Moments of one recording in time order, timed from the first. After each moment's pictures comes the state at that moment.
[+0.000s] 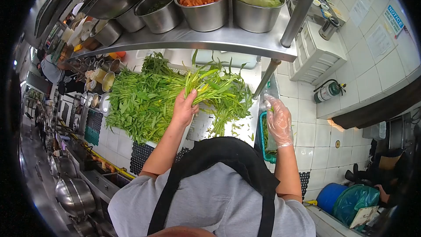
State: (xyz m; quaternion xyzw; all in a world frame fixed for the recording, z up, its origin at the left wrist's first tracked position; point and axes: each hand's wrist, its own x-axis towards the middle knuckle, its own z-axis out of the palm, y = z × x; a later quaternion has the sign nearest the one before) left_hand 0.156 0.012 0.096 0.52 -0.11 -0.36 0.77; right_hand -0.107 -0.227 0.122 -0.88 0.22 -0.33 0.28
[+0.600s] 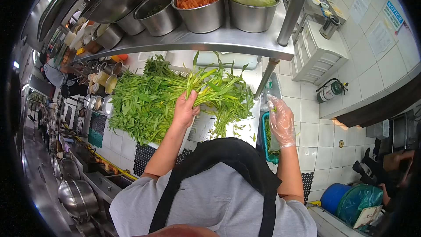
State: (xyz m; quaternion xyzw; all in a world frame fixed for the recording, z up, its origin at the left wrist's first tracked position) left_hand 0.154 0.011 0.095 0.52 -0.12 -0.35 0.77; right_hand -0.117 -0.235 0.119 -0.87 0.21 -0.33 0.29
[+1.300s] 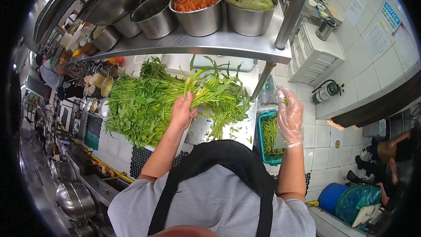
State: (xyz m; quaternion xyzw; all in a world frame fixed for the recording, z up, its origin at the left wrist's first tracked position) left_hand 0.160 0.010 0.085 0.53 -0.13 -0.37 0.75; right_hand -0.111 -0.250 0.177 -0.86 0.28 -0.34 0.27
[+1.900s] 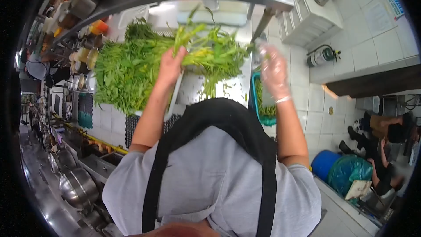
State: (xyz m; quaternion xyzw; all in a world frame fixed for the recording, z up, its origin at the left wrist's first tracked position) left_hand 0.162 0.012 0.100 0.71 -0.26 -0.23 0.61; right_hand -0.091 -0.242 0.115 -0.84 0.20 -0.34 0.37
